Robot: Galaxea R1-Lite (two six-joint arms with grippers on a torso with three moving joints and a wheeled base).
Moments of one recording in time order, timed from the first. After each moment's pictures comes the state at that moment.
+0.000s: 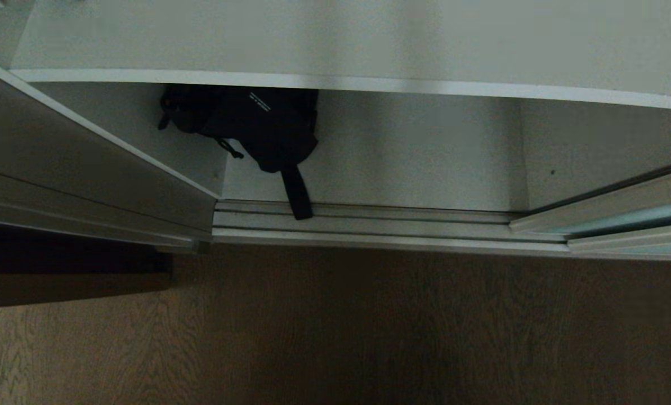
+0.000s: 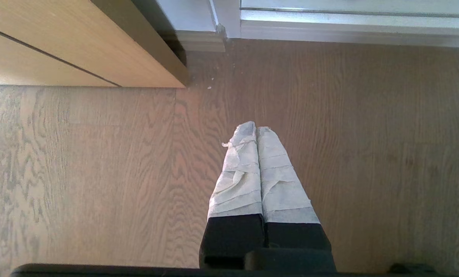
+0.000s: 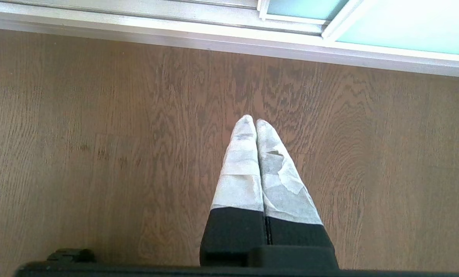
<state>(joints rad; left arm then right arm) 0.02 0.00 0.00 0.00 0.00 0.03 0.01 0.00 0.00 0.00 0.00 0.01</state>
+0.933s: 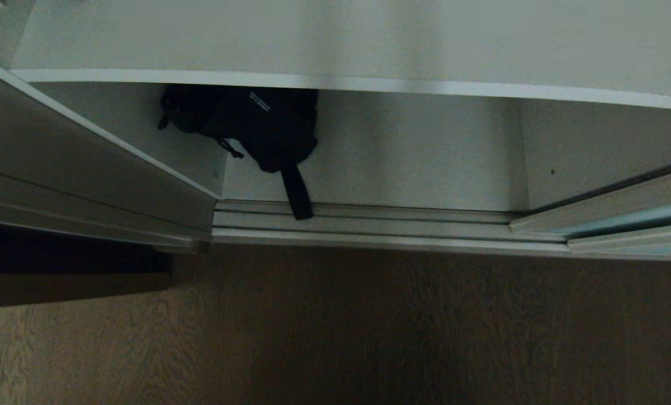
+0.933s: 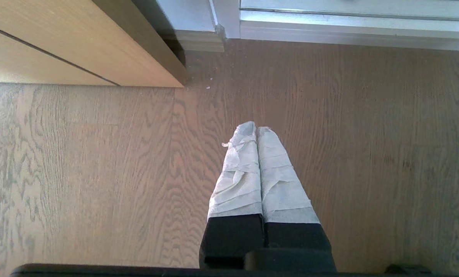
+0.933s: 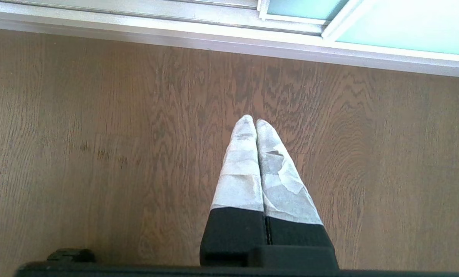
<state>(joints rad) 0.02 0.00 0.00 0.00 0.00 0.02 0.01 0.00 0.00 0.00 0.00 0.01</state>
